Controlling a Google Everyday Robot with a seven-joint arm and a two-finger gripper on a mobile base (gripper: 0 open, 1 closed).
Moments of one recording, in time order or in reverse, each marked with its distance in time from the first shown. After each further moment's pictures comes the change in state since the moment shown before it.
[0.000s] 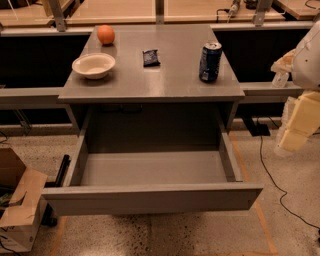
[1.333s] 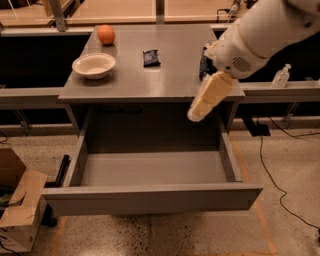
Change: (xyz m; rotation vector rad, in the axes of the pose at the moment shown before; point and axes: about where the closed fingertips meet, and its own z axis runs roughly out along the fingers) arm -0.133 -0.058 0.059 0.014 -0.338 0.021
